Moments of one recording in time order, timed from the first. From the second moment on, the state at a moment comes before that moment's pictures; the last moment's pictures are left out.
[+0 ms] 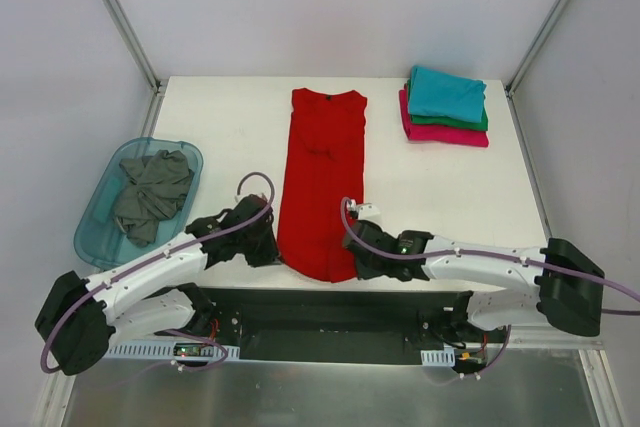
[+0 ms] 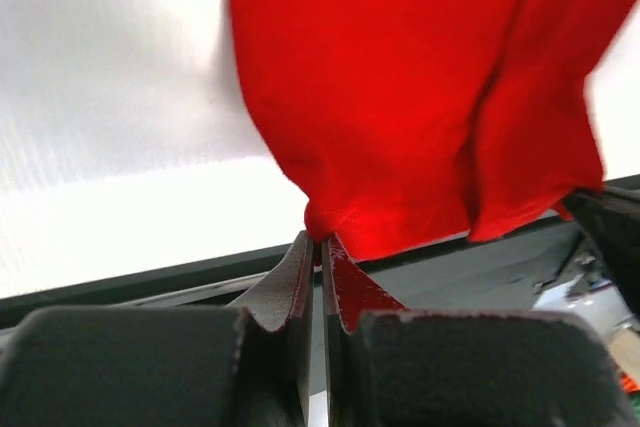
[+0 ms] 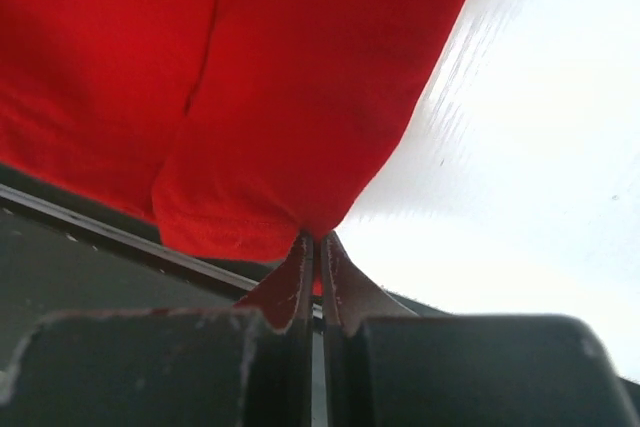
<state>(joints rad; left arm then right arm) -0.77 0.99 0.53 -0.61 0.09 -1.02 1.21 1.27 0.70 -0.55 0.27 0.83</state>
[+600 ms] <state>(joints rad) -0.49 1.37 1.04 -0.61 0.05 -0.82 0.81 1.44 1.05 -0.52 0.20 0.53</state>
